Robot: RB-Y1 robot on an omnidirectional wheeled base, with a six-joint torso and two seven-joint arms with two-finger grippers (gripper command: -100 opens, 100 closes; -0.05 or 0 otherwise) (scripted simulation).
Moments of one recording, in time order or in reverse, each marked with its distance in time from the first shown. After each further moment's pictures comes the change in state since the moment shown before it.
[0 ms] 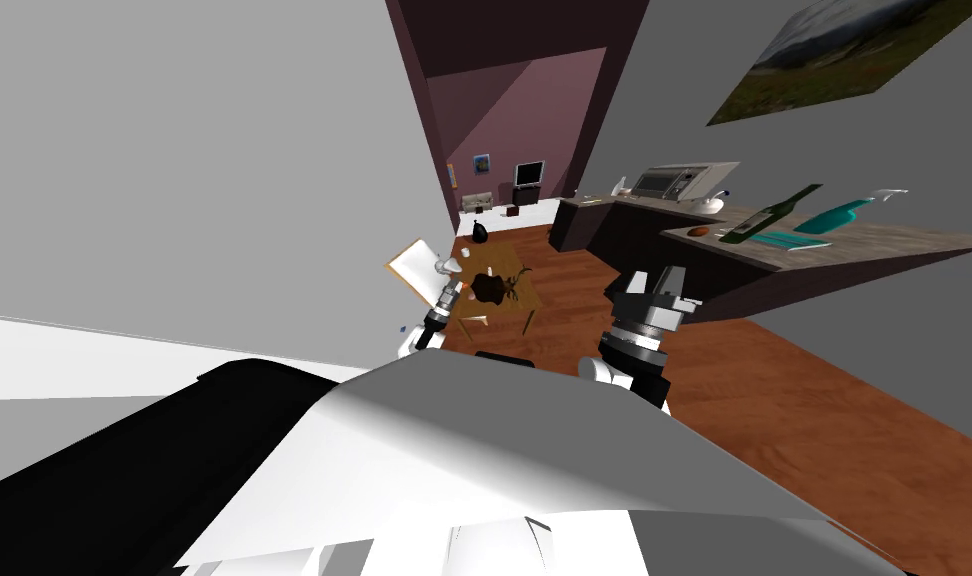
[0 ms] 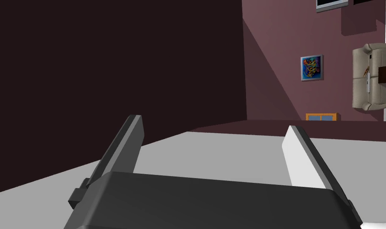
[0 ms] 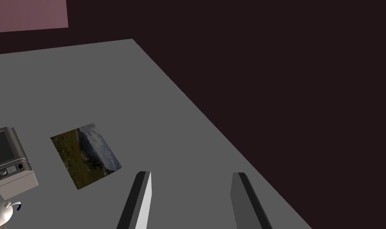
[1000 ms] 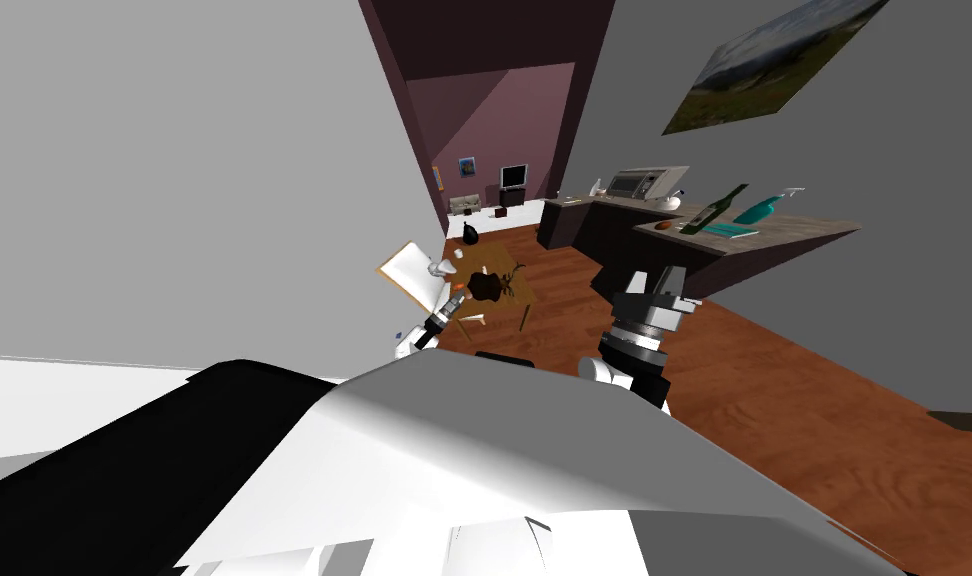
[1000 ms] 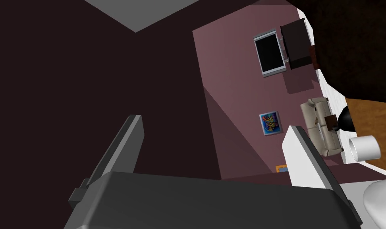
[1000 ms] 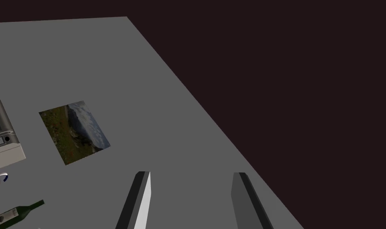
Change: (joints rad) left arm -0.071 0.131 -0.021 0.284 -0.187 -0.067 0.153; right arm 0.000 0.000 0.000 0.000 0.000 0.000 0.000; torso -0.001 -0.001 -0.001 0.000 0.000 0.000
